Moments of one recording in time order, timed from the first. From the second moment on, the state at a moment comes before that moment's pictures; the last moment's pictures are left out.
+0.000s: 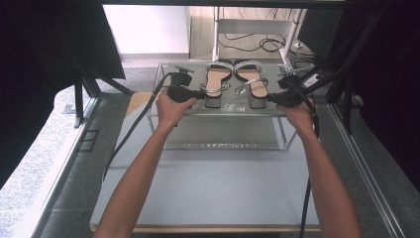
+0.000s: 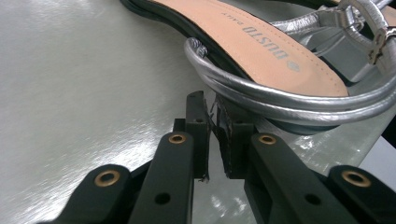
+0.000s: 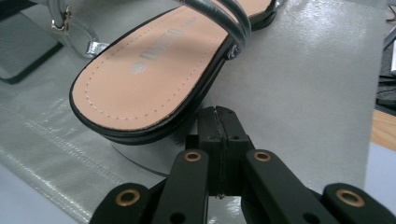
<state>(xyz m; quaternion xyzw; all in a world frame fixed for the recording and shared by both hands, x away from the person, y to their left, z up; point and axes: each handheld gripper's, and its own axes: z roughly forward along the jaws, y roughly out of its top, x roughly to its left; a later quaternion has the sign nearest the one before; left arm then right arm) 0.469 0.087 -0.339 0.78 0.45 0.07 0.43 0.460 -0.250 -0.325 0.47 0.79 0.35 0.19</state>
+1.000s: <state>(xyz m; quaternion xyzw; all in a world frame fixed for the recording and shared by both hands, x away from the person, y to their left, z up) 0.470 0.057 -0.342 0.78 0.44 0.06 0.43 0.456 -0.217 -0.329 0.44 0.80 0.37 0.18</state>
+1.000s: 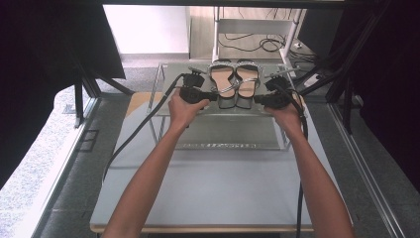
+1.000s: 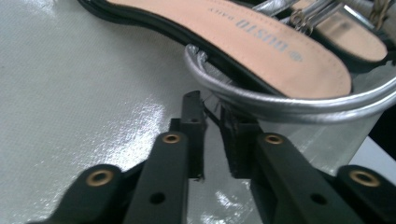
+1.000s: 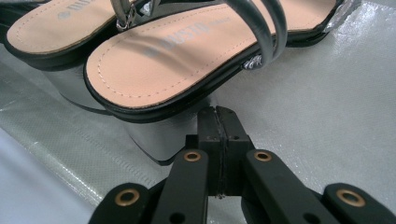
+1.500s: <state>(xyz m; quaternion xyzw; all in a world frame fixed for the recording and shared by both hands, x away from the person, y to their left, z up) 0.441 0.096 -0.335 0.78 0.41 0.08 0.47 0.432 -0.243 -0.328 0.43 0.78 0.41 0.18</state>
